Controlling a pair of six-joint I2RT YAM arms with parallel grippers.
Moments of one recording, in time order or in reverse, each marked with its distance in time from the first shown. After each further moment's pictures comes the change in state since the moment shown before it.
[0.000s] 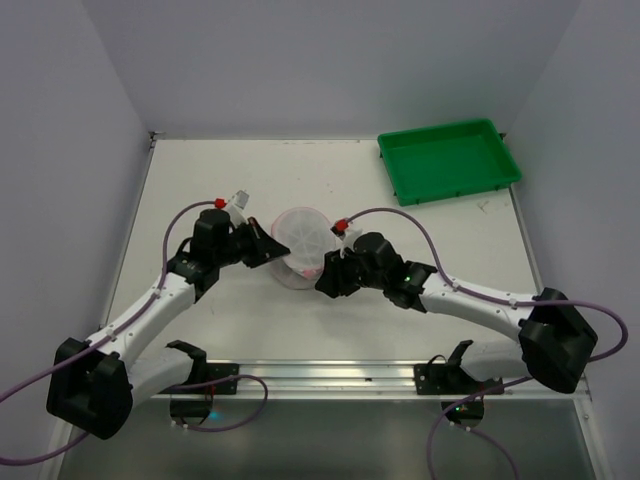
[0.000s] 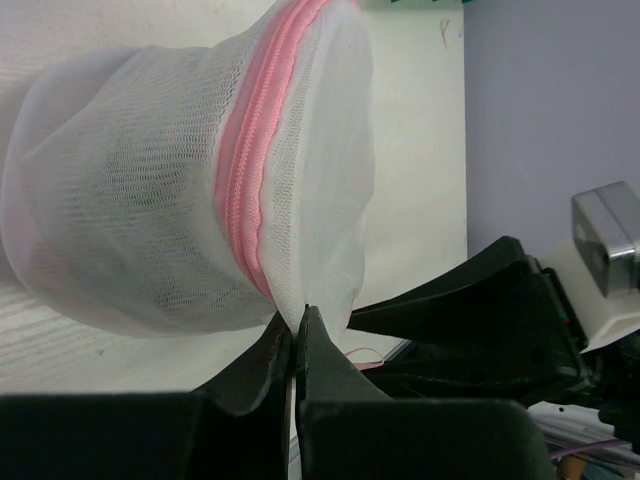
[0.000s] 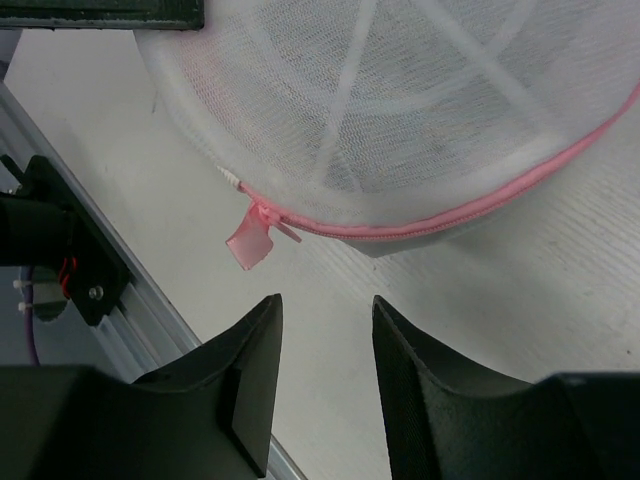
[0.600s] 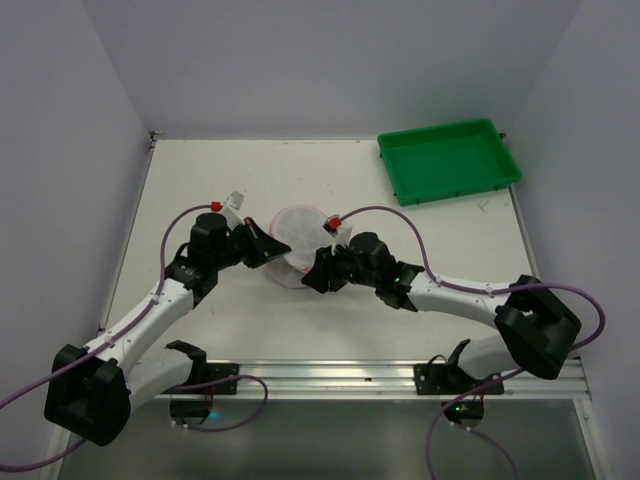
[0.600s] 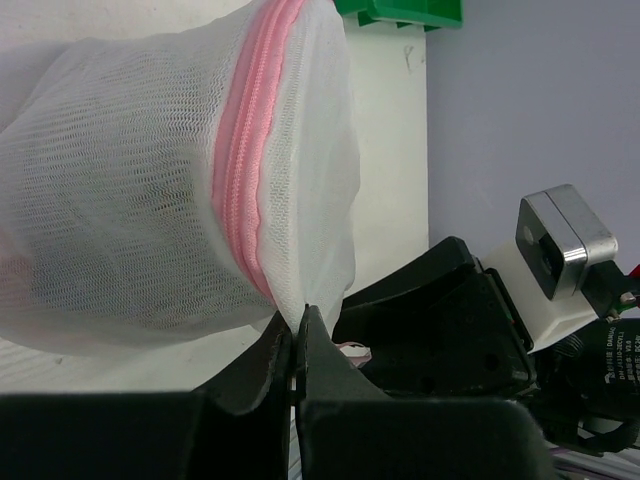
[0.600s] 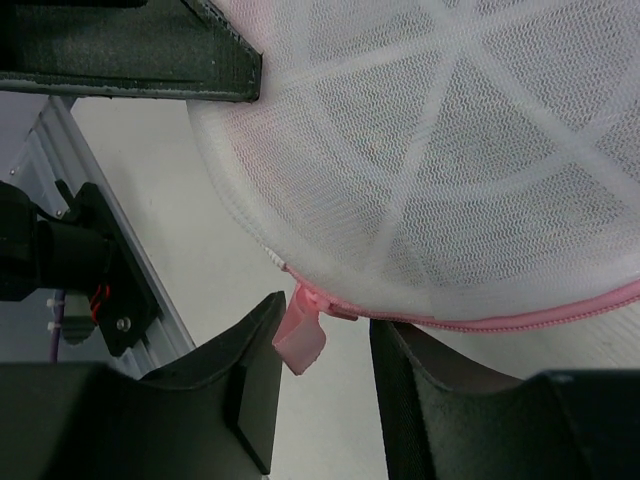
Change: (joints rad) left arm 0.000 -0.040 -0.047 0.086 -0.001 -0.112; right arm 0.000 0.118 -0.034 0.293 -0.078 0.001
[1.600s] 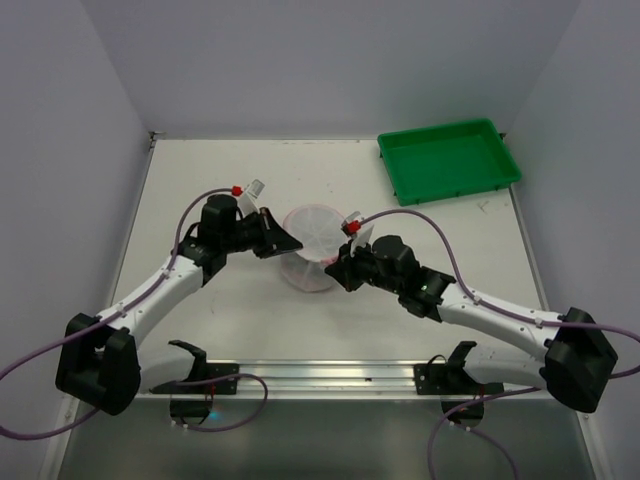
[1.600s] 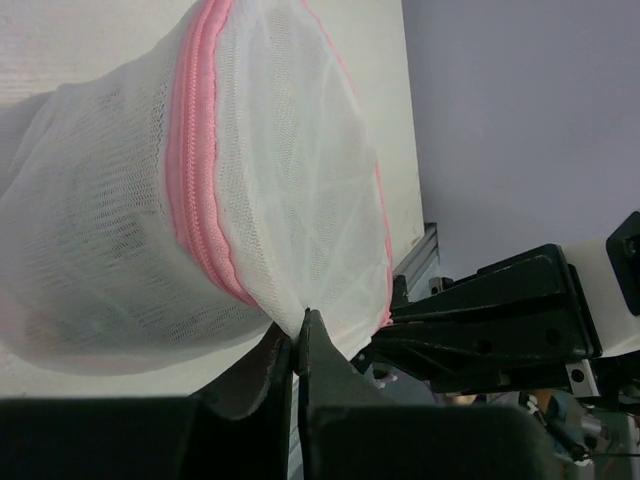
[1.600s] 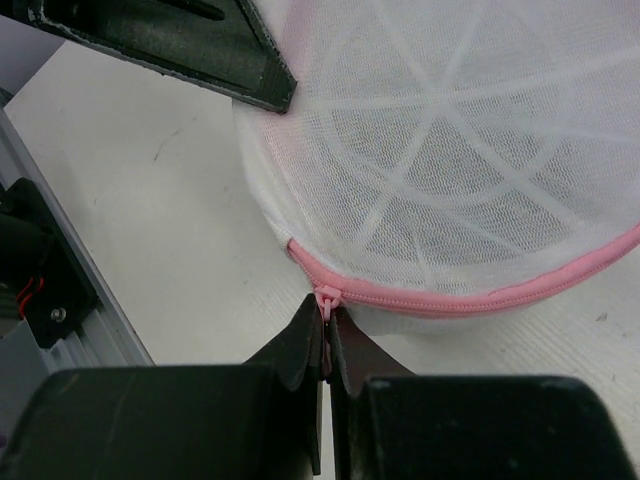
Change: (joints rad) left arm -0.001 0.145 0.133 -0.028 0.160 0.108; right arm -0.007 -0.262 -0.044 -0.164 0.135 -0.196
